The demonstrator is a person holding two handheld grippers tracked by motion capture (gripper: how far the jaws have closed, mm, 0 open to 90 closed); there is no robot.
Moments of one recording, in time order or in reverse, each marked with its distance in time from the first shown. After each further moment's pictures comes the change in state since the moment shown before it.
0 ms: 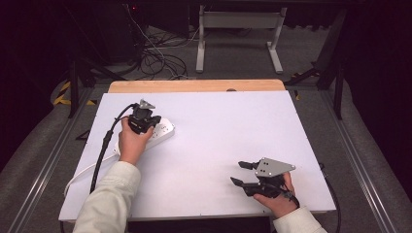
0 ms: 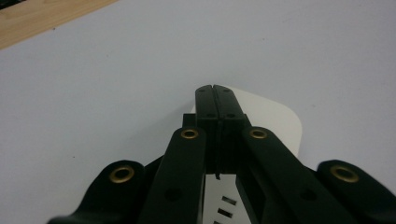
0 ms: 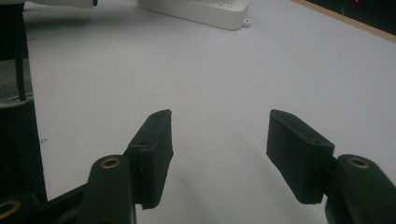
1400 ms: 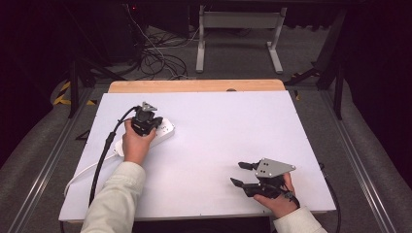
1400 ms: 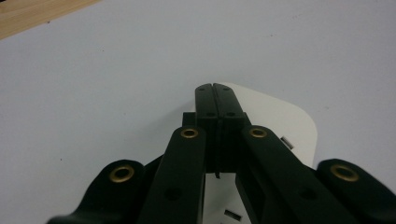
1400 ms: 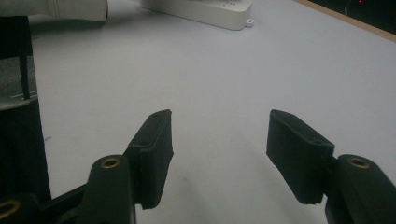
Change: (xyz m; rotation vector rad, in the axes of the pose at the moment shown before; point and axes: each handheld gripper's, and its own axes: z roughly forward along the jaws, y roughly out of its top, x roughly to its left) left arm -0.002 -0.007 0.014 -0.010 0.016 -0.007; right arm 0.001 0.000 -0.001 0.001 0.008 -0.006
